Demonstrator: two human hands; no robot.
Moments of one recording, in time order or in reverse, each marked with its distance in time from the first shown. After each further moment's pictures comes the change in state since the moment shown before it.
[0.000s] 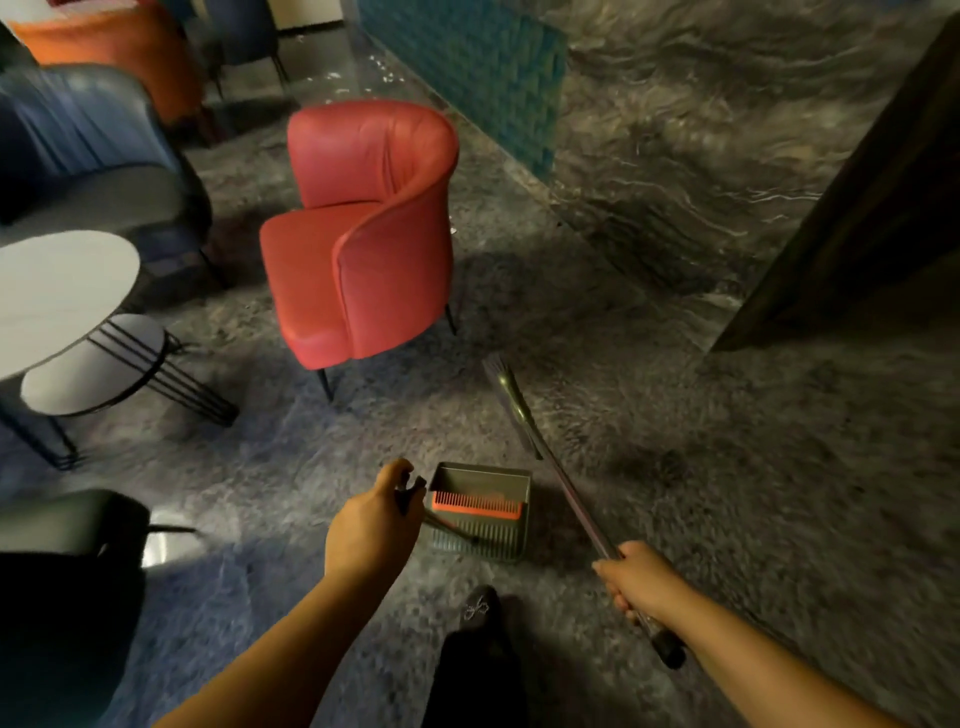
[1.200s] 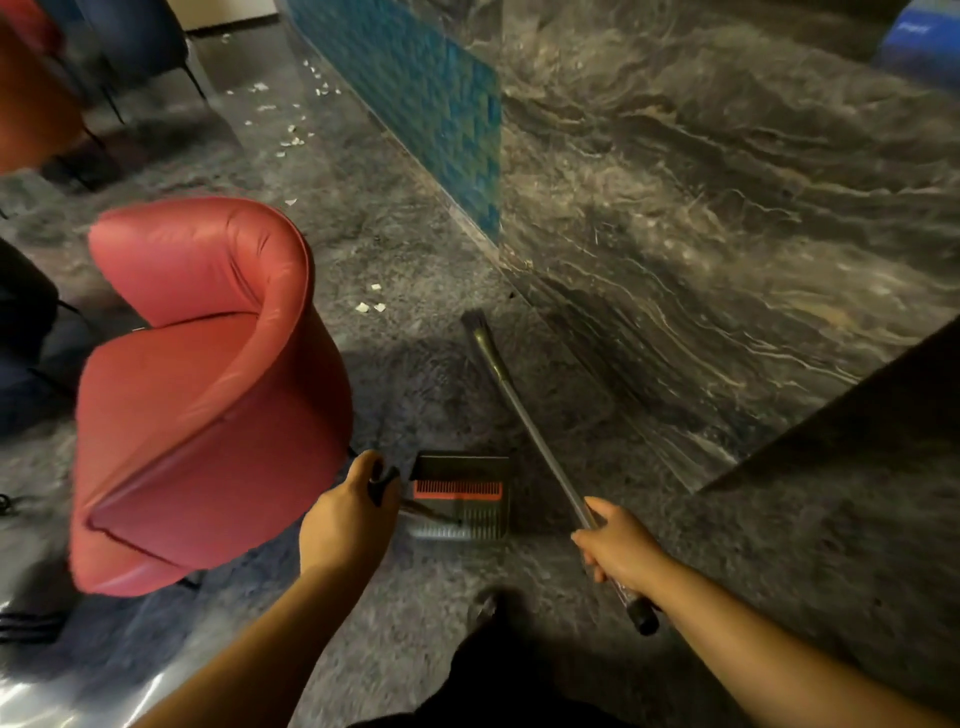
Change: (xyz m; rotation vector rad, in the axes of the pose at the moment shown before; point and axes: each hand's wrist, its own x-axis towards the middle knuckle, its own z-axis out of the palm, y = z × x) left_hand 0.591 0.344 0.124 0.001 0.031 -0.018; right_hand 0.447 -0.395 -0.388 0.015 0.008 -0.114
